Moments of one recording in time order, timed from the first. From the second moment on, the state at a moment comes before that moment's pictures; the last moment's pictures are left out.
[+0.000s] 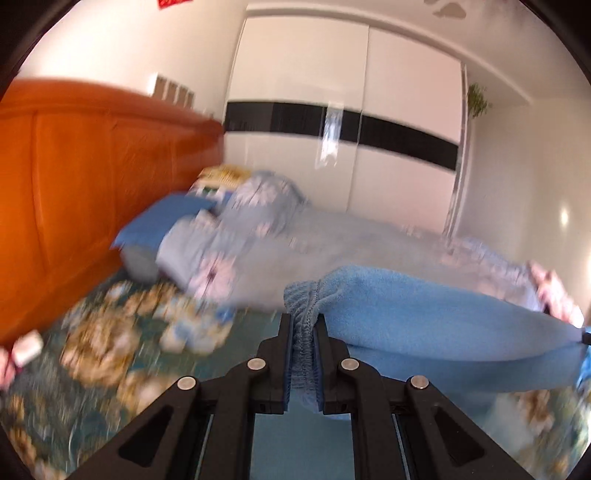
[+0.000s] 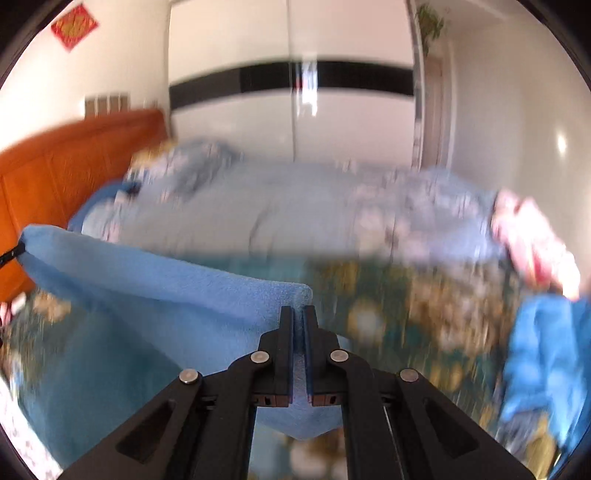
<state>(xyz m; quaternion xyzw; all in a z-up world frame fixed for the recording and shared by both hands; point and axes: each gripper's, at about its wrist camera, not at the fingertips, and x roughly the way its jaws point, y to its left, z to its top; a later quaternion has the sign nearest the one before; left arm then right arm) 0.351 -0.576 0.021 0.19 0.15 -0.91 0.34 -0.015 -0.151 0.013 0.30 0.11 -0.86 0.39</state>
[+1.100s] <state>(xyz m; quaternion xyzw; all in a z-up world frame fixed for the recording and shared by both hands) 0.482 -0.503 -0.128 0.25 0.44 -0.81 0.30 0.110 -0.065 -0.064 0.45 0.03 -0.85 0.29</state>
